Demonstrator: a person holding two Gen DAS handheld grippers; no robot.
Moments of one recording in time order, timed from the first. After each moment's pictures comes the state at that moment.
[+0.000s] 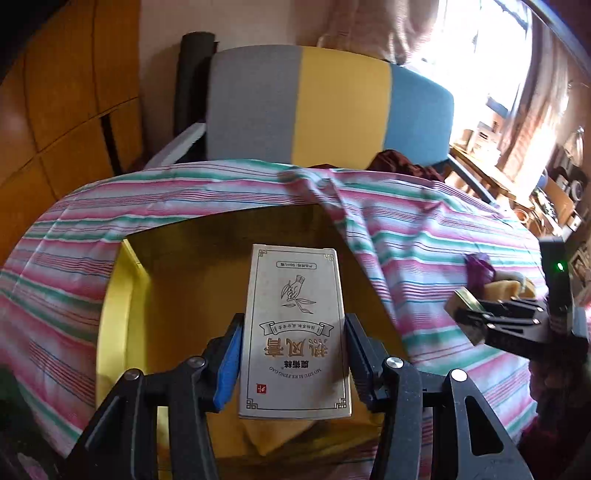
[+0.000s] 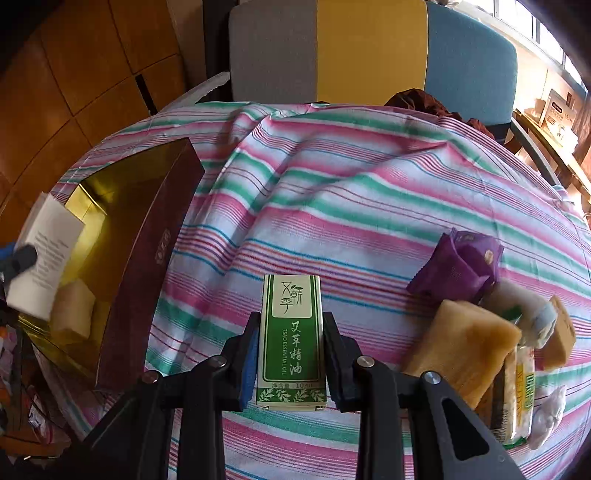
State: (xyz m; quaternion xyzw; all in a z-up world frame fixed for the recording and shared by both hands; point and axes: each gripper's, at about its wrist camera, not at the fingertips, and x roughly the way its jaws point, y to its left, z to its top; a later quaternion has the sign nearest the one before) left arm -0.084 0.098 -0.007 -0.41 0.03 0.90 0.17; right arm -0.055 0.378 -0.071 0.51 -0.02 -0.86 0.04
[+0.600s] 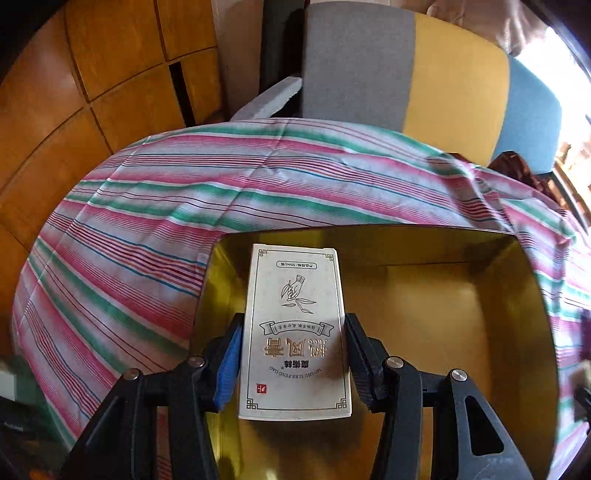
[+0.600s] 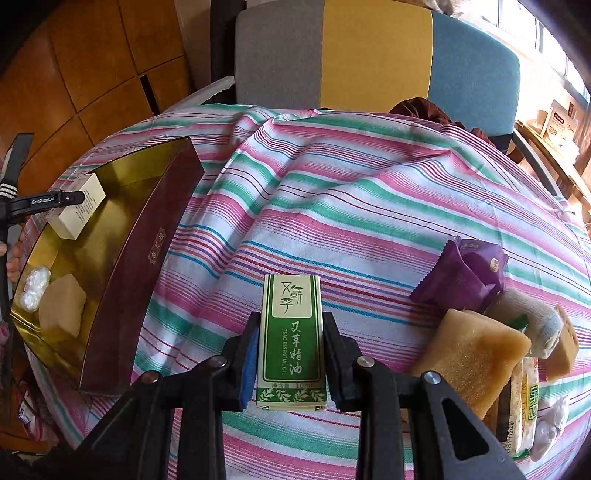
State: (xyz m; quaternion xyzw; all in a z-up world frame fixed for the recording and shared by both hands) left arm -0.220 0.031 -0.069 -0.48 0.04 0.88 0.01; right arm -0.058 0.381 -0.074 0.49 -0.02 -0.87 0.04
